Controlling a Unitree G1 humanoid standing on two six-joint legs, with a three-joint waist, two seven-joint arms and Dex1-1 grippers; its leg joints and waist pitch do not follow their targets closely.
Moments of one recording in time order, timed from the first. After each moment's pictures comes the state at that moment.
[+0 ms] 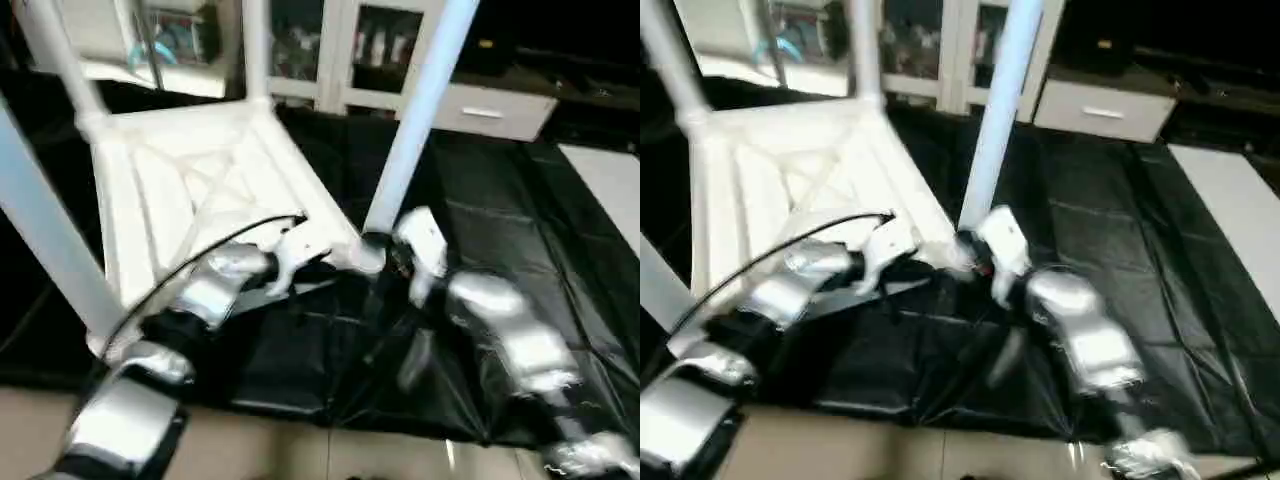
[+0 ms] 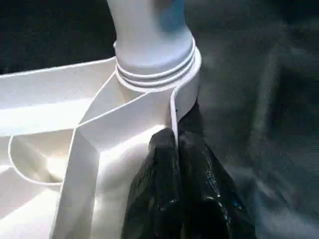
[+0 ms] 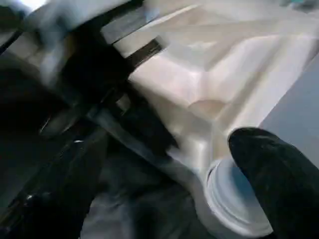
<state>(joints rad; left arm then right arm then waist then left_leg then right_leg) -0.74 0.29 -0.34 0.78 0.11 0.00 -1.03 -0.36 -0.42 0.22 0.12 0.21 0.30 0.88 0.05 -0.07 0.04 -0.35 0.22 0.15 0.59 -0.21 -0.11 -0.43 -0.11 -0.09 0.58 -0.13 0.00</state>
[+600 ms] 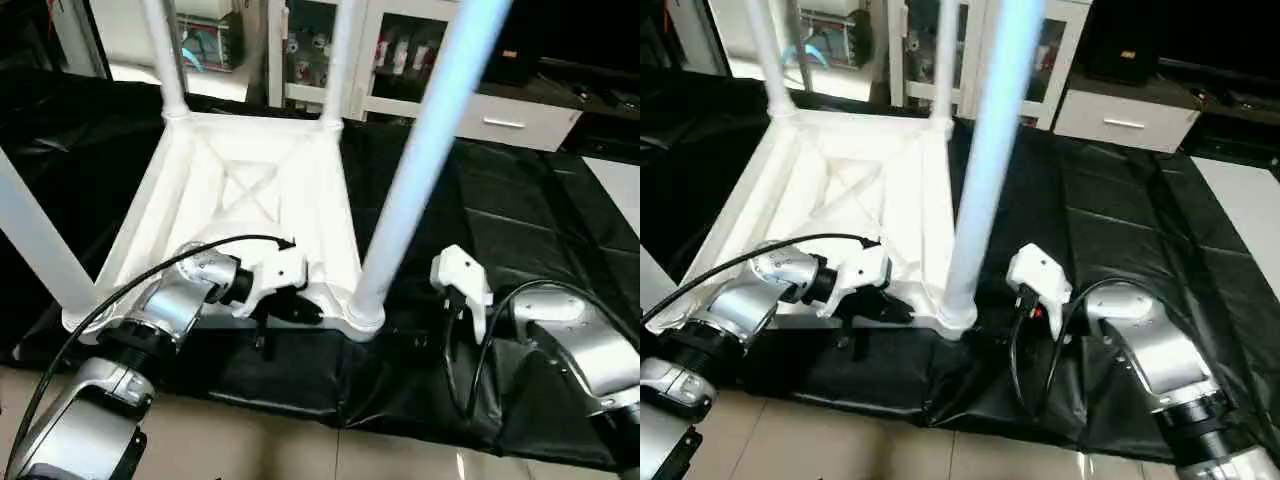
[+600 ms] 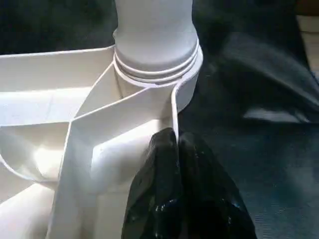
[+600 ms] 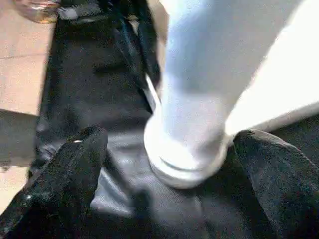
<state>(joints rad) -0.66 0.38 -0.39 0.59 0.05 0.01 -1.33 -0.32 -0.57 0.24 0.08 0.24 0.34 1.11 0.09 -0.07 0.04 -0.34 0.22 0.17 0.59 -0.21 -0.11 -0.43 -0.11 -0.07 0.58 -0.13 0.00</state>
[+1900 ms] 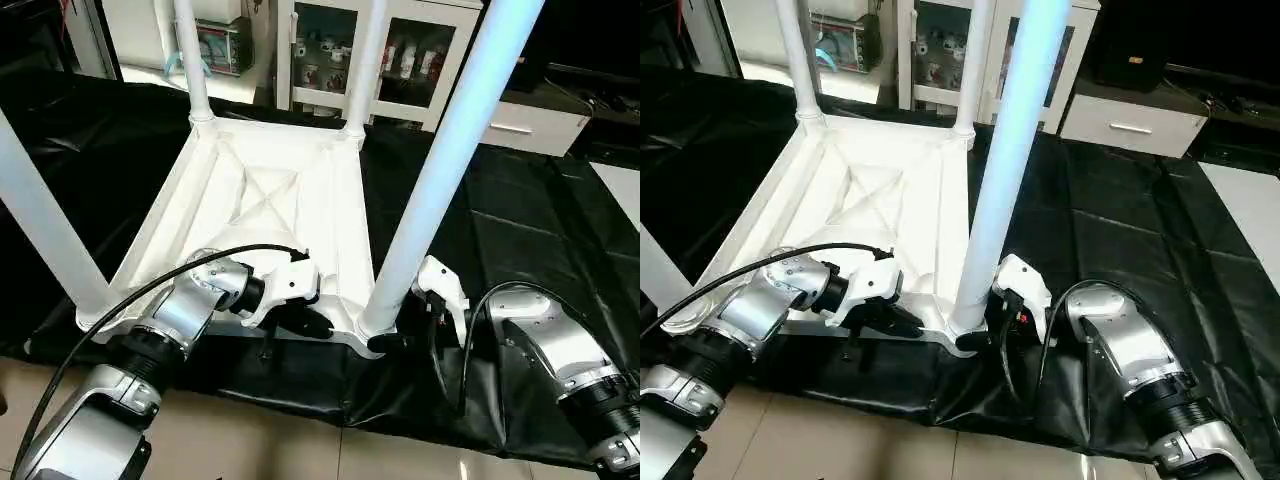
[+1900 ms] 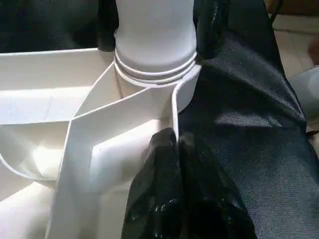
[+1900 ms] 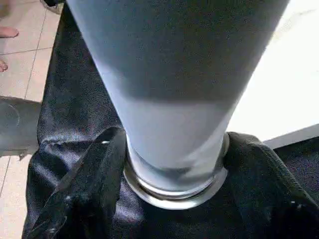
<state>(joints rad) -0.63 0.37 -0.41 0.56 0.06 0.03 -1.35 -0.42 -0.51 0.30 0.33 0.20 0.26 1.17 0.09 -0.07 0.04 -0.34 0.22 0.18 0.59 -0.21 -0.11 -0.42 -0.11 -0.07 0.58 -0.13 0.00</state>
